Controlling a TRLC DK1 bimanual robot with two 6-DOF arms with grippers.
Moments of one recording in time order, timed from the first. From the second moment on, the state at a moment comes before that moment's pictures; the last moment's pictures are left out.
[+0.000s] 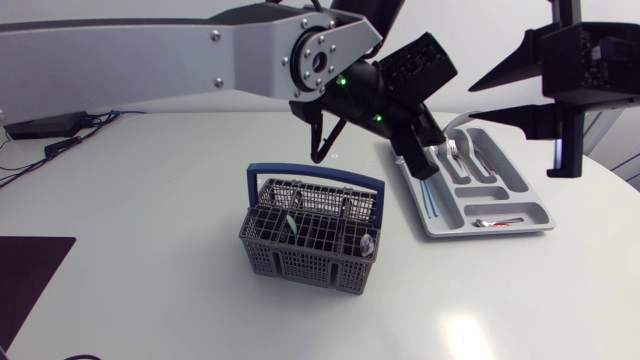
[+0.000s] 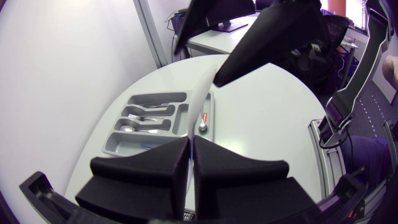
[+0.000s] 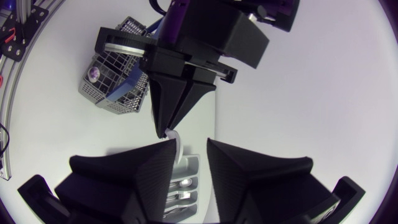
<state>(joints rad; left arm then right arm) -0.82 1.97 1.79 -0.43 0.37 0.52 0.18 1.15 1.28 -0.78 -0.33 -1.49</state>
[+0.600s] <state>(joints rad) -0.71 1.97 1.79 -0.25 0.38 0.19 0.03 1.16 1.20 -0.47 -0.35 -0.85</state>
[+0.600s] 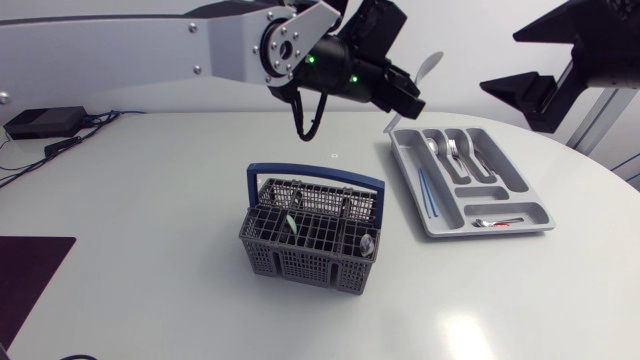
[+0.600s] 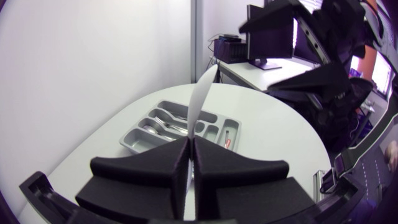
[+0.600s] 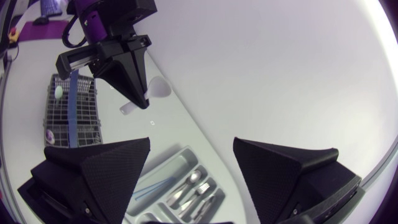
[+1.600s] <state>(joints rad) -0.67 1.99 1.78 -0.07 0.48 -0.41 0.14 1.31 1.10 -0.24 -0.48 -0.03</state>
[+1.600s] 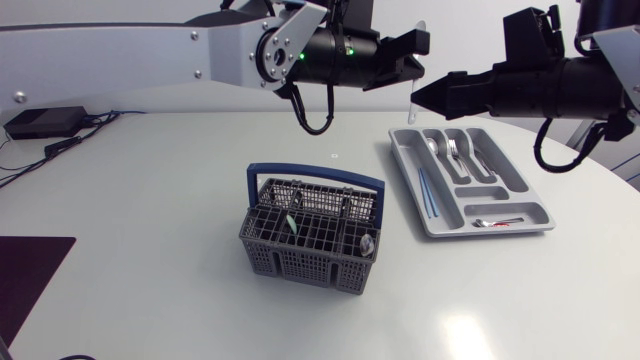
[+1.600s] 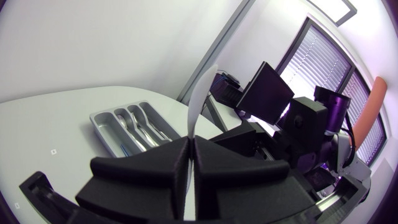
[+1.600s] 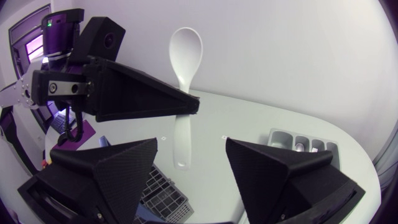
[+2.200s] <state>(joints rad) -0.67 2.01 1.78 -0.07 0.48 -0.43 0.20 1.35 1.10 -0.19 -0.43 0.01</state>
